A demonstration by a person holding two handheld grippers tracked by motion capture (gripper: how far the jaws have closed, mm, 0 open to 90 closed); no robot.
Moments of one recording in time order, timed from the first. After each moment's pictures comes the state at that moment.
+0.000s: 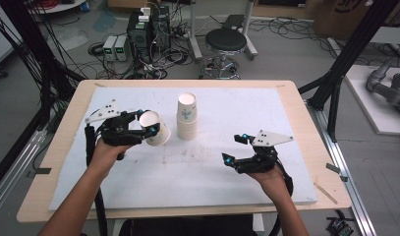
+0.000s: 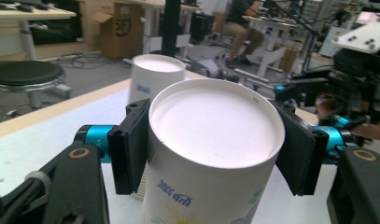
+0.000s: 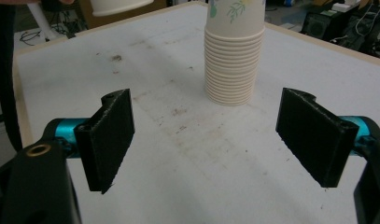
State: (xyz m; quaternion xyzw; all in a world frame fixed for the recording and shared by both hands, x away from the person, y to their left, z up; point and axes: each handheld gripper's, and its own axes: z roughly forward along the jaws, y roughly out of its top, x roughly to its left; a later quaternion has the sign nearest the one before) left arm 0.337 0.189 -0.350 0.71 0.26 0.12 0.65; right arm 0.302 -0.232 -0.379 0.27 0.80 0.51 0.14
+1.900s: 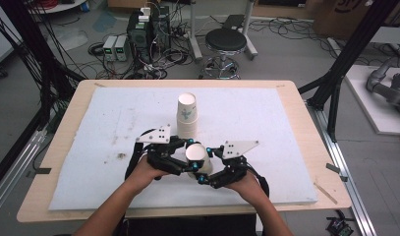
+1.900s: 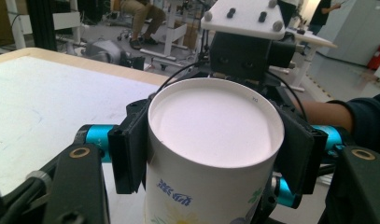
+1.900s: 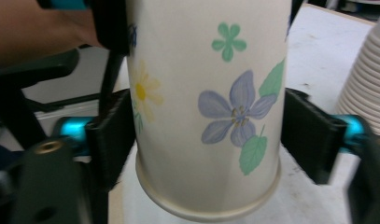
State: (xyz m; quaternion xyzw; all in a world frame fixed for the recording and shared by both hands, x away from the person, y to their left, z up) left arm 0.312 0.083 -0.381 0.75 0.11 -0.03 0.66; right arm 0.298 -0.166 -0.406 0.13 0.82 0.55 0.02
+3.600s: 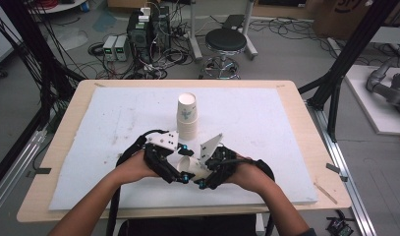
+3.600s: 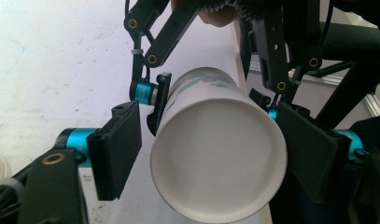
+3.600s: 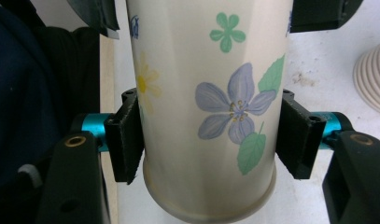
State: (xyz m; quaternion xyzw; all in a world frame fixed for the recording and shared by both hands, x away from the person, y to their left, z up) left arm 0.315 0.084 -0.372 0.87 0.05 -0.03 0.49; right arm 0.303 -0.127 -0.372 0.03 0.96 0.28 0.04
